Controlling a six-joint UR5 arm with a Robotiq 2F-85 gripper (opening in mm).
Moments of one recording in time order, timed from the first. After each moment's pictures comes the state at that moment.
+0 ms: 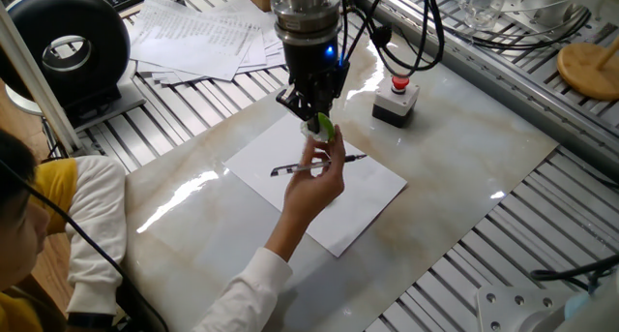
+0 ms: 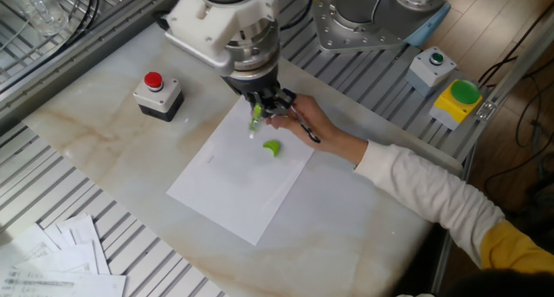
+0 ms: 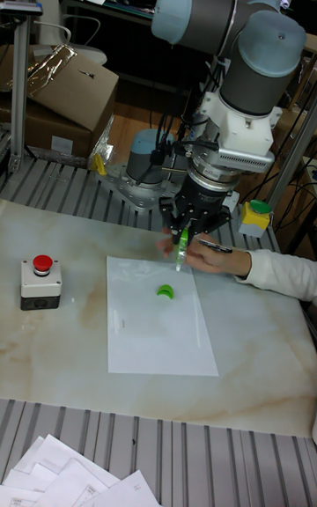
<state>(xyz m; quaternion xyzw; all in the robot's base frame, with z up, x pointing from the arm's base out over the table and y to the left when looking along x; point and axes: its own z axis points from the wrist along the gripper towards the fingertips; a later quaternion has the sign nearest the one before) 0.481 0.058 0.177 0.05 -0.99 0.01 0.09</state>
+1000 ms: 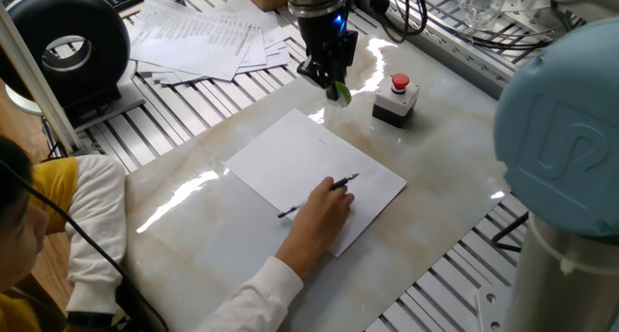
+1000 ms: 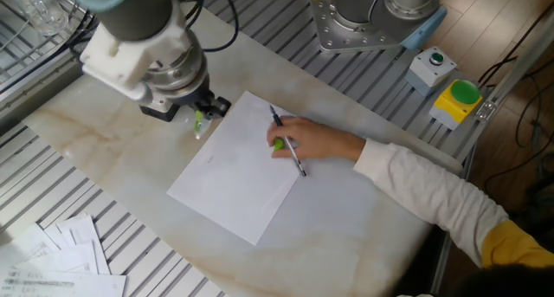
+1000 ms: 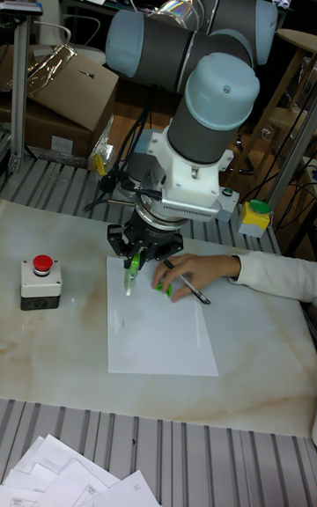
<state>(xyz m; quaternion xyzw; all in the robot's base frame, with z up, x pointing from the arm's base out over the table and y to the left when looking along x) 0.531 -0.023 0.138 0.06 -0.99 0.04 0.13</state>
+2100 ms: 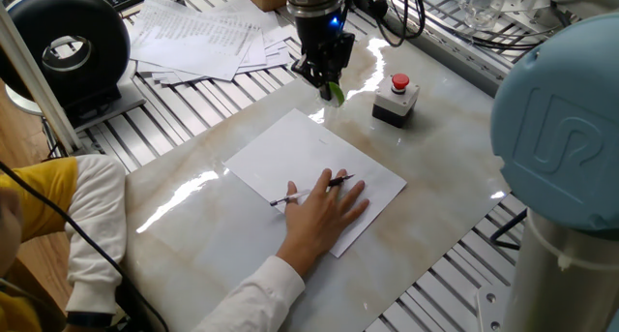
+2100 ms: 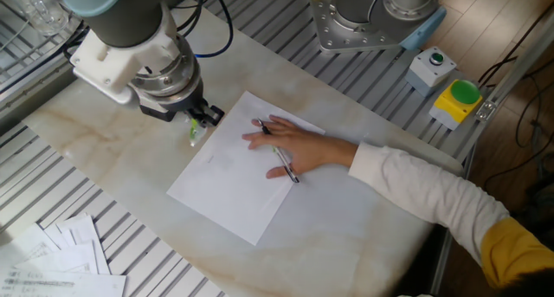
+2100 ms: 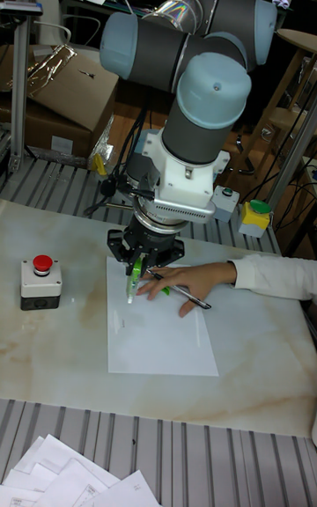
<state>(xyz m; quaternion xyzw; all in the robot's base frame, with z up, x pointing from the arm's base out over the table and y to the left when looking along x) 0.542 -0.017 0.134 0.03 -0.99 0.02 0.12</state>
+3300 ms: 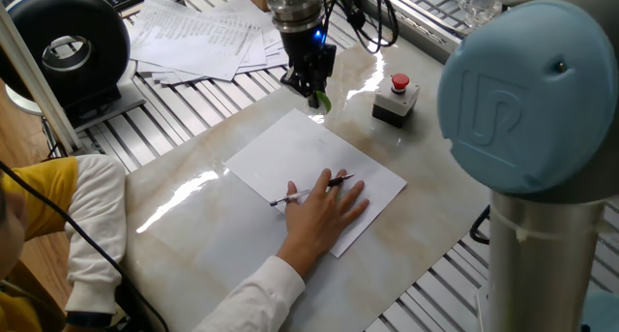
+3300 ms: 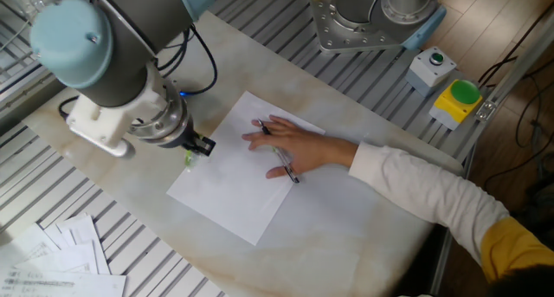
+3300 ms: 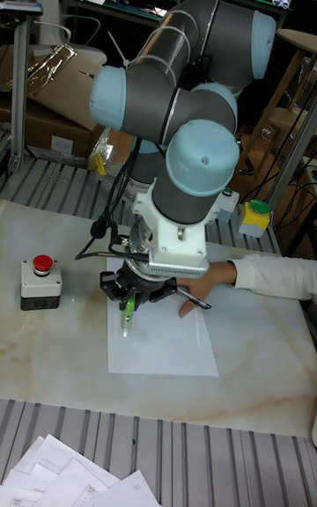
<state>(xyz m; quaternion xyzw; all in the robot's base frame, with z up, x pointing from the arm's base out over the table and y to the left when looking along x) 0.572 -0.013 0.073 0.07 -0.99 0.01 0.13</state>
